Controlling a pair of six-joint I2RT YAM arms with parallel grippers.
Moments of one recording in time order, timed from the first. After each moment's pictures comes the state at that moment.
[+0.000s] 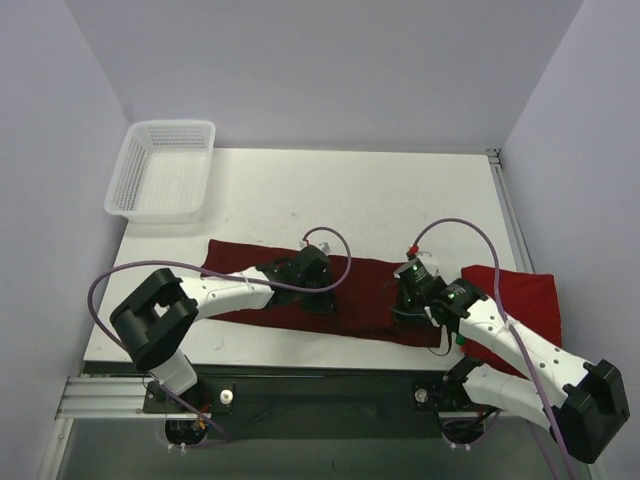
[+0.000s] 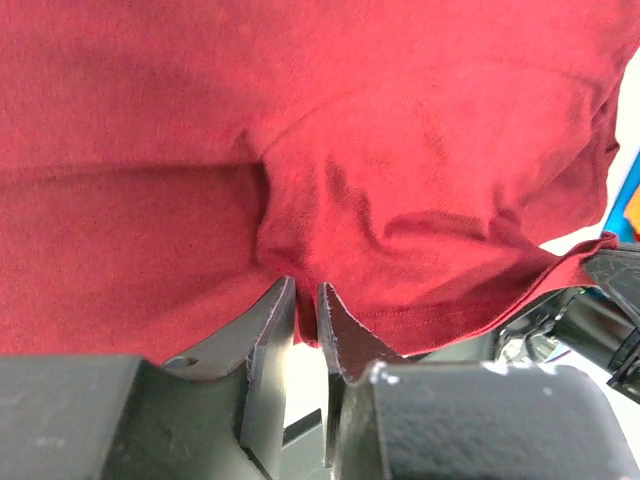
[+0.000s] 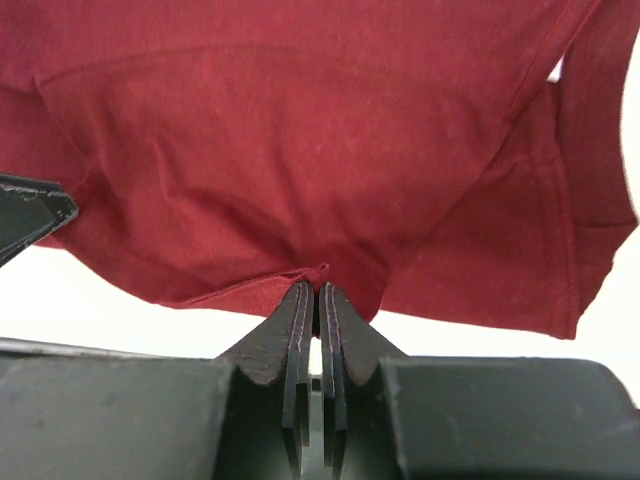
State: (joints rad) left arm -0.93 1.63 0.90 -0.20 0.09 -0.93; right arm 0.67 0.96 0.62 -0.76 0.15 0.75
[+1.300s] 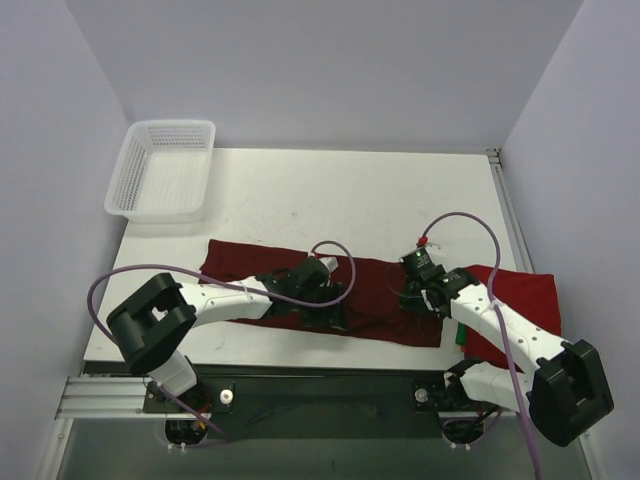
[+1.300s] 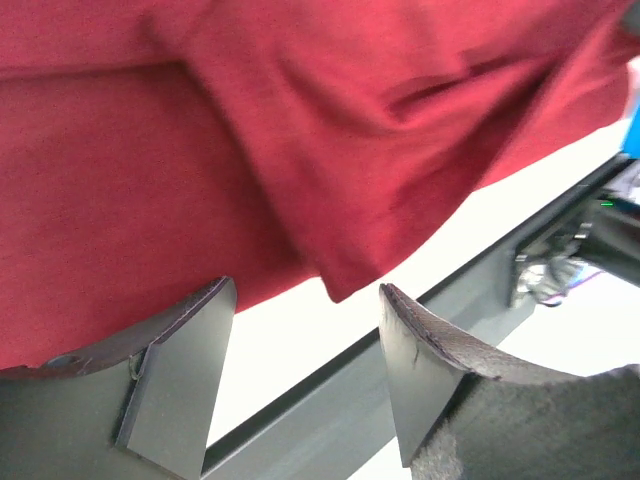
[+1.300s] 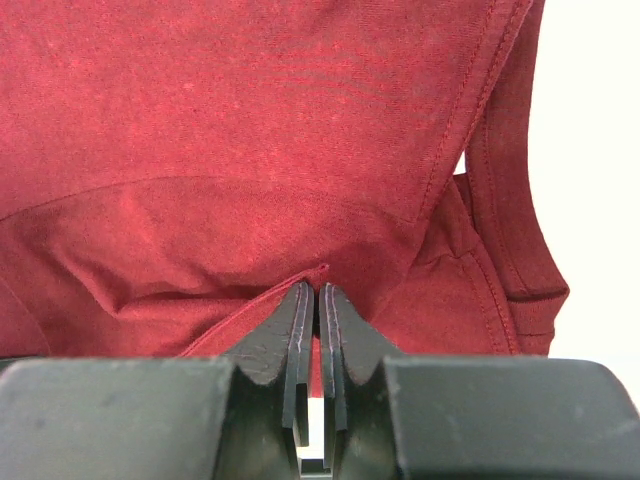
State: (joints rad) left arm -0.96 1.60 0.84 -0.17 0.19 -0.86; right arm 0.51 1.11 0.61 -0.64 0.21 0.71
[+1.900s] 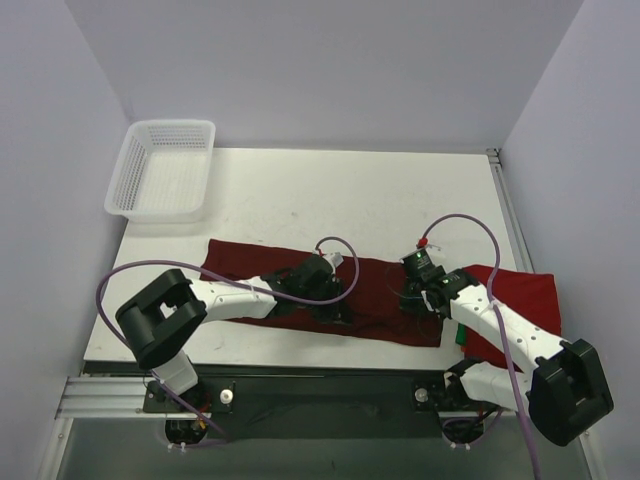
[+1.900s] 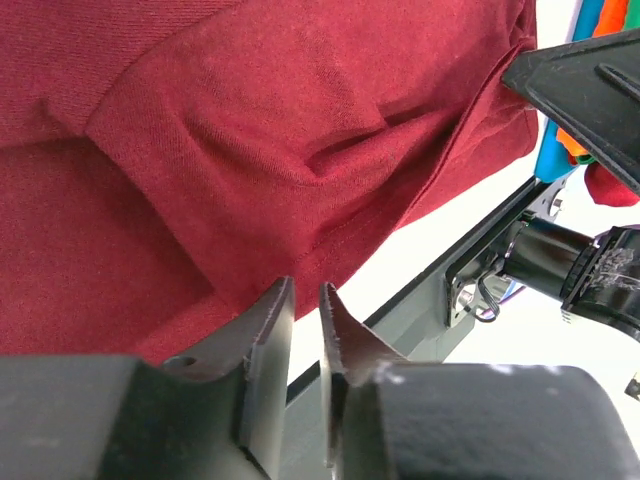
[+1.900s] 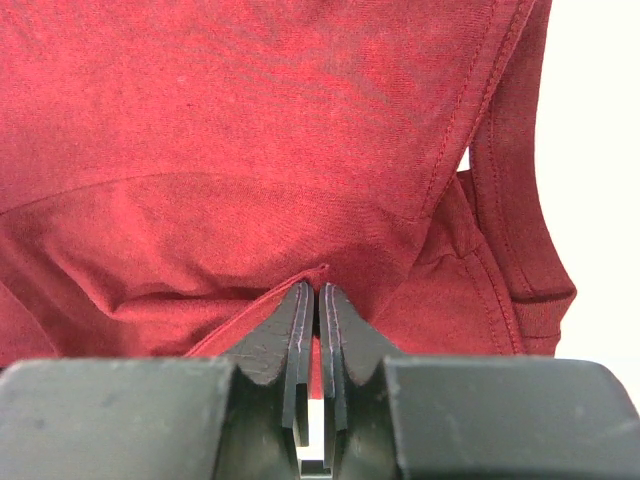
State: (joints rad) left arm -0.97 1.66 0.84 0.02 0.24 -0.96; right arm 0.50 1.11 0.60 -0.62 0.19 0.71
